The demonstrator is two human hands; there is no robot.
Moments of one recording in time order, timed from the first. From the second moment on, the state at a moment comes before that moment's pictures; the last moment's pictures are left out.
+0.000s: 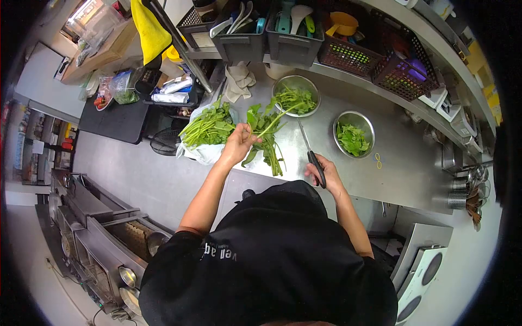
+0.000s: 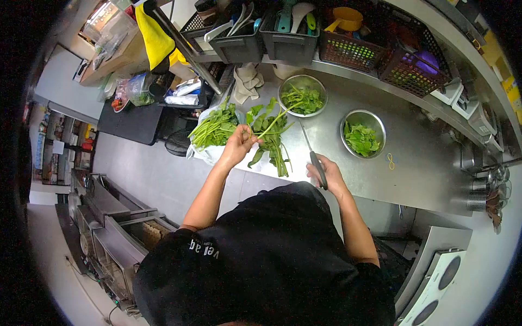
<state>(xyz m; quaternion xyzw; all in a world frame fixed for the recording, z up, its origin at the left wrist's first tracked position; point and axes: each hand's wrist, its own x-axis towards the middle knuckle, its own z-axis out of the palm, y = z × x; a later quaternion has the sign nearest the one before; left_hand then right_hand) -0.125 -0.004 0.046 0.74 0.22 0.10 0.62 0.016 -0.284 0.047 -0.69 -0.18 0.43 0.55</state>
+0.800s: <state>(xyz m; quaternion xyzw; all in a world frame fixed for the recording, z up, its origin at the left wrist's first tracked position) -0.080 0.005 0.069 0.42 0.12 -0.07 0.90 0.058 -0.282 0.048 -0.39 -0.27 0.55 0.69</state>
